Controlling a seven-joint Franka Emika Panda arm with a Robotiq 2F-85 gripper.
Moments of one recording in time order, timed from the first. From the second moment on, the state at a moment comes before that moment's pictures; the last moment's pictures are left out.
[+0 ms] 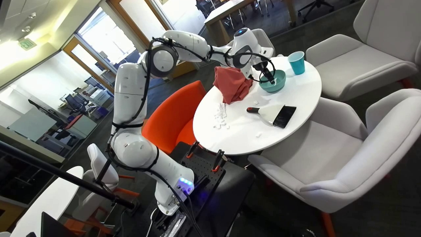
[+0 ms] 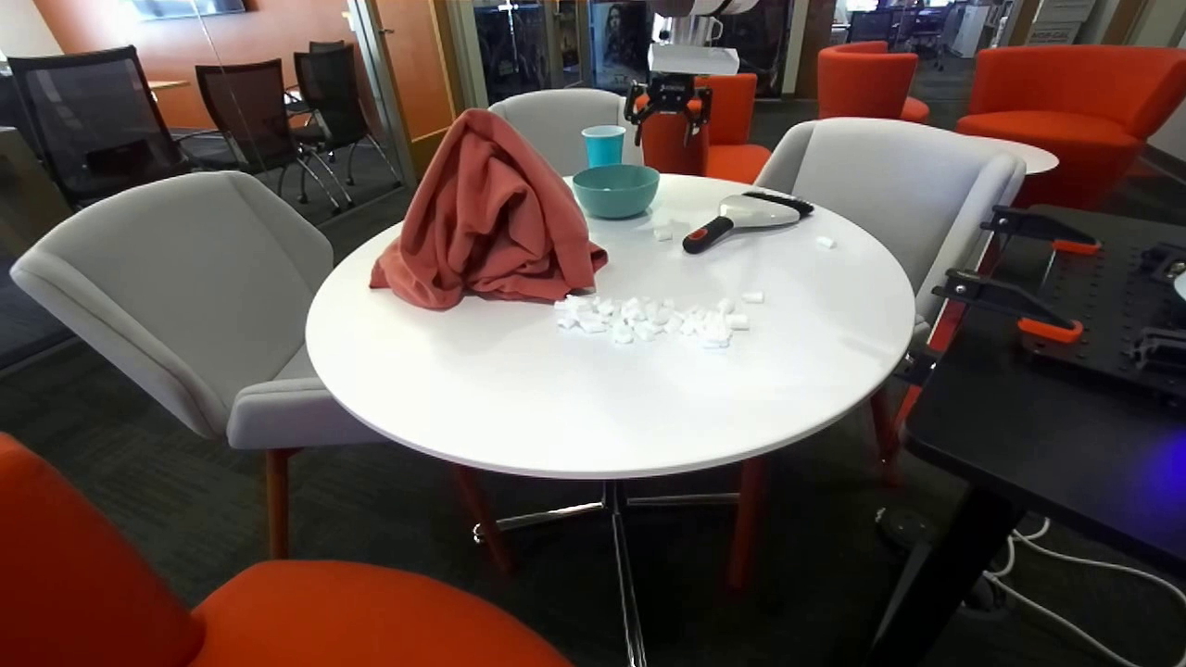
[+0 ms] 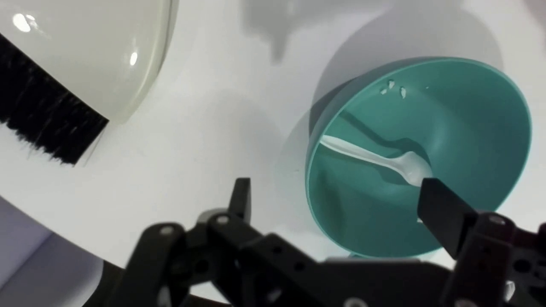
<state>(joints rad) -0.08 0.86 -0.15 -1.54 0.22 2.57 0.40</state>
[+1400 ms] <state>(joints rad) -0.16 1.12 -0.12 -1.22 0.22 2.54 0.40</state>
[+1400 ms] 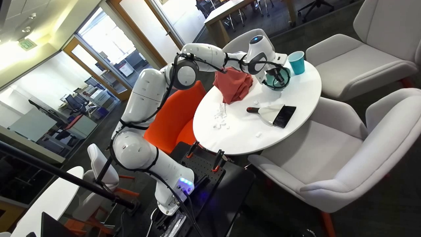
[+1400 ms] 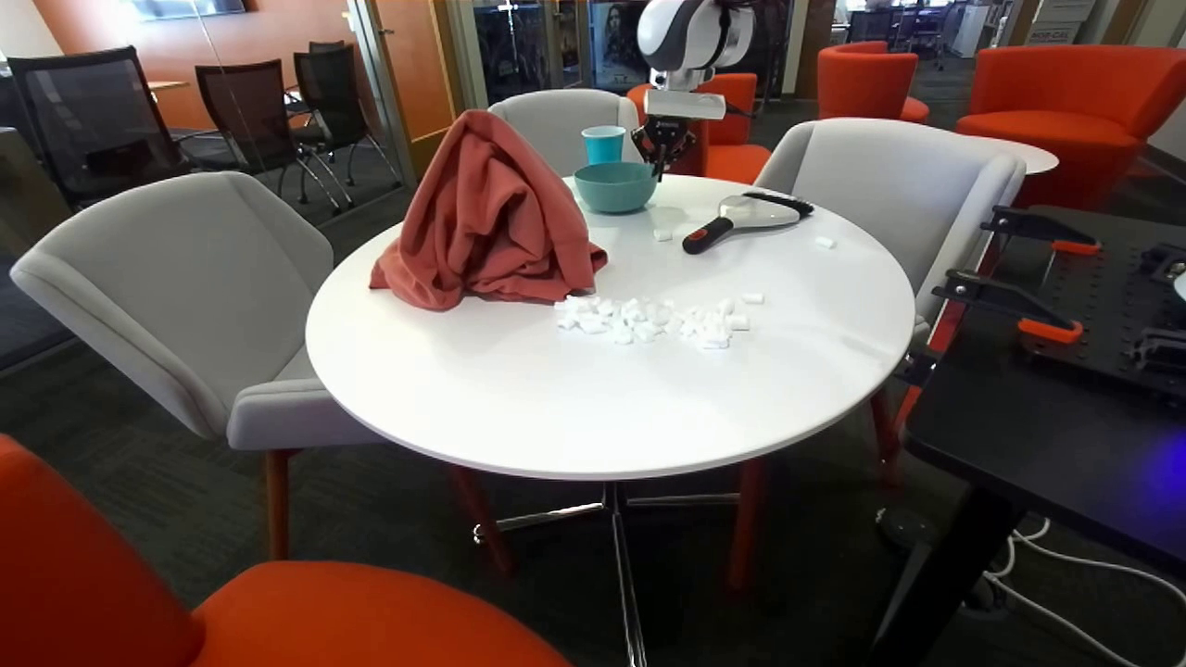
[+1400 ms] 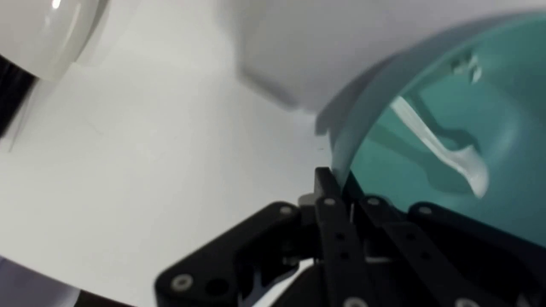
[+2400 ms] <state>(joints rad) -0.20 0.76 -0.03 -1.57 0.25 2.43 0.17</state>
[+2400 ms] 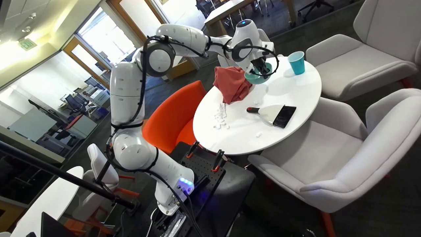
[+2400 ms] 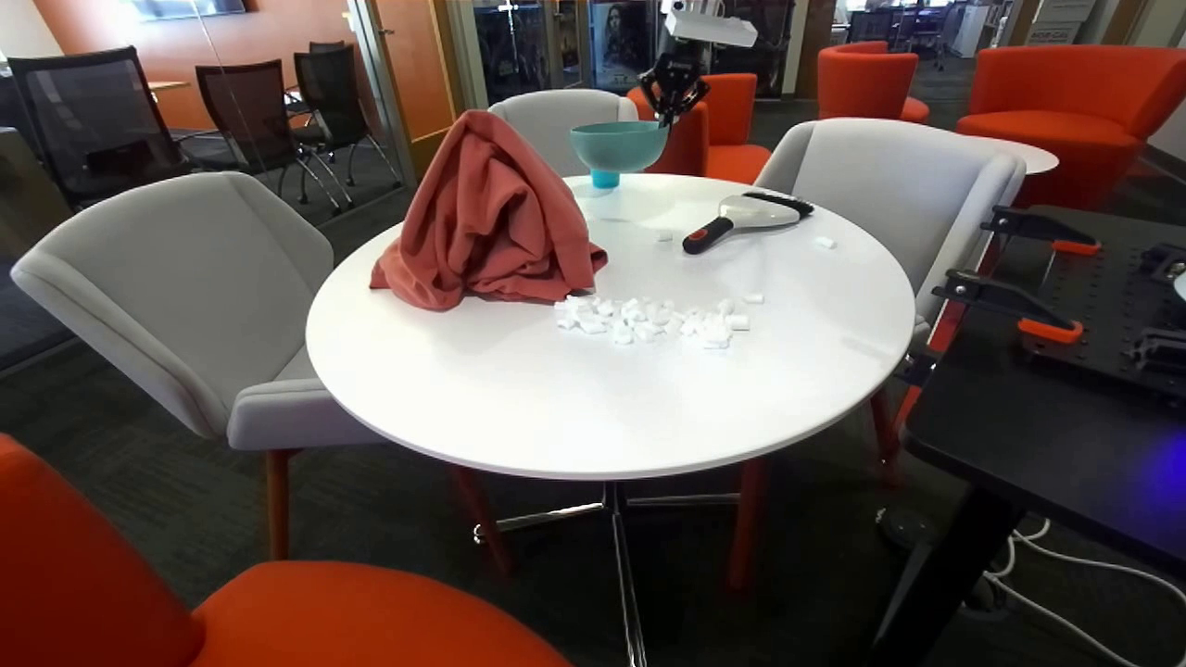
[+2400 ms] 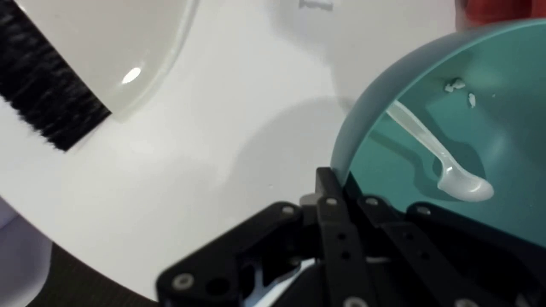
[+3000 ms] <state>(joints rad) -0.21 0.72 -0.03 -1.62 0.25 2.41 0.12</state>
